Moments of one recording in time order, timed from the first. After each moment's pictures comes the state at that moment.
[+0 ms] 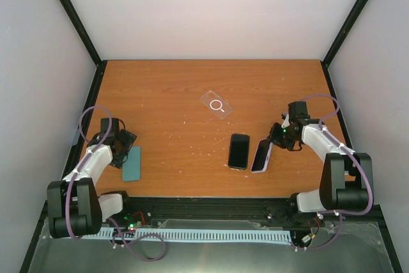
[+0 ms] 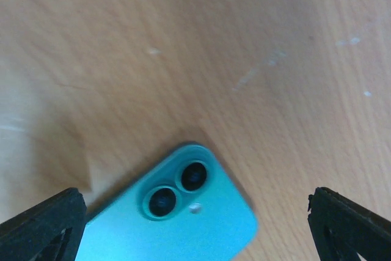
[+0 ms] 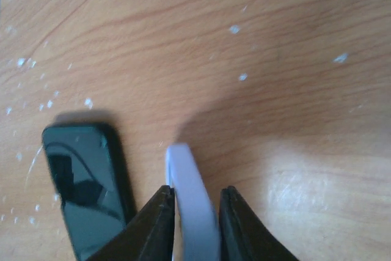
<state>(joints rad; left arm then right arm) 0.13 1.16 0.52 -0.48 -0.01 -1.01 0.01 1.40 0.77 -0.60 -0.37 0.46</state>
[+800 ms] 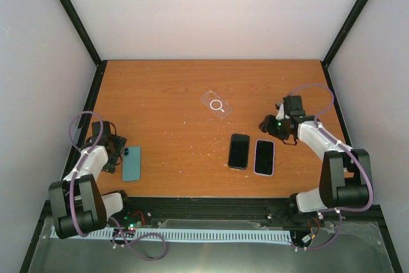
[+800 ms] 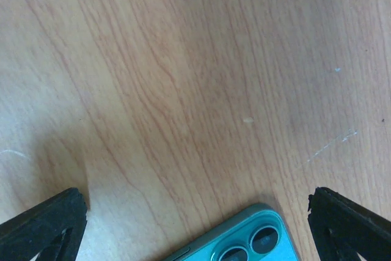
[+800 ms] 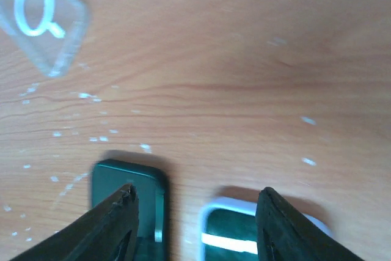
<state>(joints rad) 0.26 1.18 0.51 -0.52 -0.08 -1.04 0.06 1.42 0.80 -0.46 -0.32 0.41</state>
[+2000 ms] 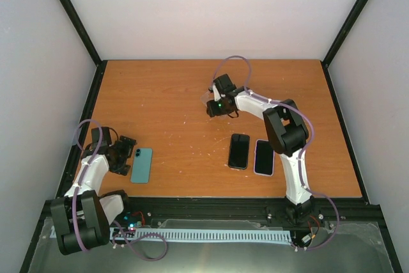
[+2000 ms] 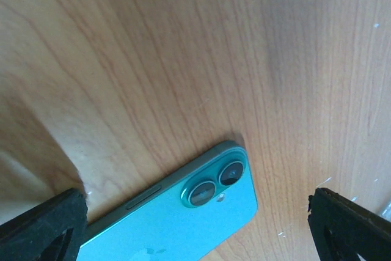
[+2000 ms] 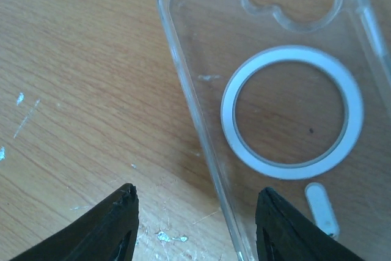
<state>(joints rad) 0.27 1.04 0.43 -0.53 0.31 -1.05 0.53 2.17 1.59 -0.46 -0.19 0.21</state>
